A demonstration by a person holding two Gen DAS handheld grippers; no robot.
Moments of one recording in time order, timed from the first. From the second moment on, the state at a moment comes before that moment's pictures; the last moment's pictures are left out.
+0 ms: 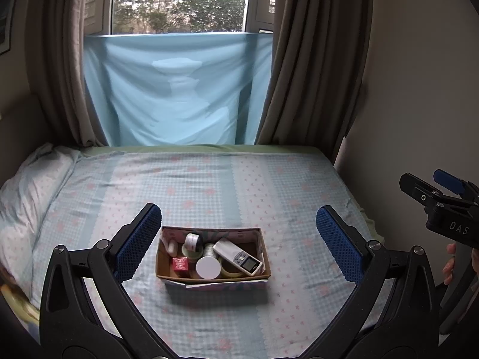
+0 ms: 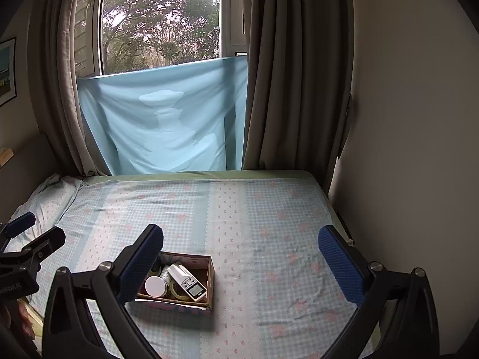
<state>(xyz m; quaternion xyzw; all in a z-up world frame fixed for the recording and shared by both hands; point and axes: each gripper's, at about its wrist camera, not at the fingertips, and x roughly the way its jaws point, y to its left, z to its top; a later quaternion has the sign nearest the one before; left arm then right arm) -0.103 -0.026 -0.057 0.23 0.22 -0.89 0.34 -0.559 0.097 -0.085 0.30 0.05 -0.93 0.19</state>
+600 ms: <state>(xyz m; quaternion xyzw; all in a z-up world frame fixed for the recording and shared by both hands) -0.098 -0.024 -0.050 0.19 0.21 -0.89 0.34 -0.555 0.089 -0.083 0.29 0.06 -0.93 0.19</state>
